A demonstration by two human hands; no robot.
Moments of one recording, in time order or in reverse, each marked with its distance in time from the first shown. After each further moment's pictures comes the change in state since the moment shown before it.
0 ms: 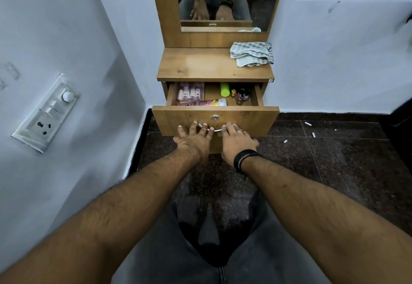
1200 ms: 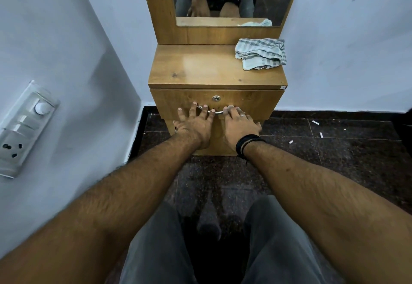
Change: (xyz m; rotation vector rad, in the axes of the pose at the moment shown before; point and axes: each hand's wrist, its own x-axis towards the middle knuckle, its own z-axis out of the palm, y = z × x) left_hand 0.096 -0.019 -0.052 -0.061 0.042 -0.022; right_hand 0.107 0.005 -0.029 0.029 0.042 0.009
